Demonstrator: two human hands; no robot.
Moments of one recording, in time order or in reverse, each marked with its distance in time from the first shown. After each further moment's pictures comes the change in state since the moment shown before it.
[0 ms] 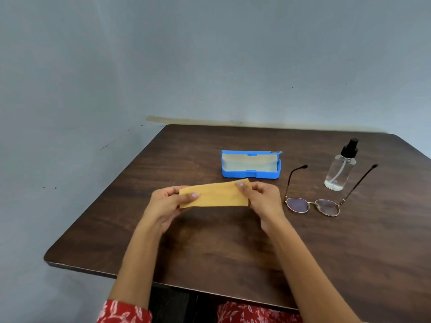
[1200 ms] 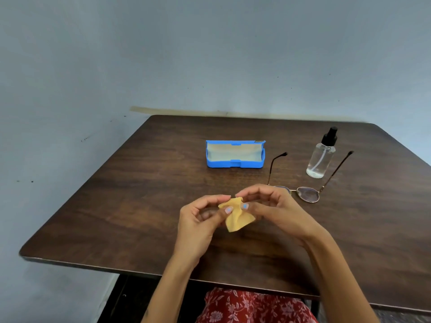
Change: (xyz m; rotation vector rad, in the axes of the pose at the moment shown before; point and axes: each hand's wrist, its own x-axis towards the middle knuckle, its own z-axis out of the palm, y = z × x) left_hand -0.069 -0.054 0.071 0.048 -0.230 0.422; right_hand -0.047 0.002 -0.083 0.013 -0.586 -0.317
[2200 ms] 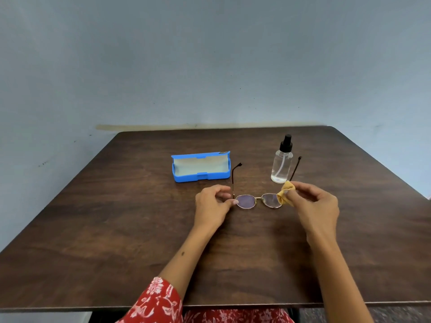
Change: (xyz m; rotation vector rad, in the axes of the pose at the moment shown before) left_hand 0.091 -0.040 0.085 0.622 0.004 0.046; right_hand -0.033 0.013 -0.087 -0.139 1.074 0.057
